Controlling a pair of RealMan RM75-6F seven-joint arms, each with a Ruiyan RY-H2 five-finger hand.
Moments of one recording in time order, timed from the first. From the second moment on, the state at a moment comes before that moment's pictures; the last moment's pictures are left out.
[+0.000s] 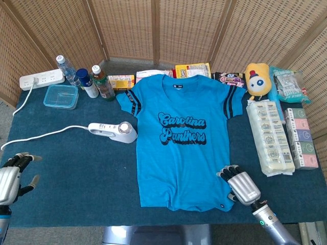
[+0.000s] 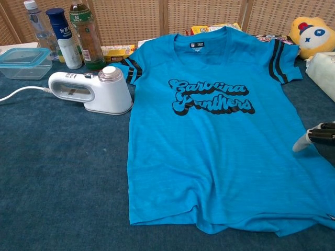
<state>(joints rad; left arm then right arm) -0.05 -1.12 -0.03 -1.75 1.50 1.50 0.00 0.29 -1.52 -0.11 -1.15 -1.78 1.35 -0.03</state>
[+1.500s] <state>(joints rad) -0.14 -1.13 -0.06 -1.69 1.47 1.38 0.03 0.33 -1.51 -0.07 -1.30 -1.67 1.27 0.03</state>
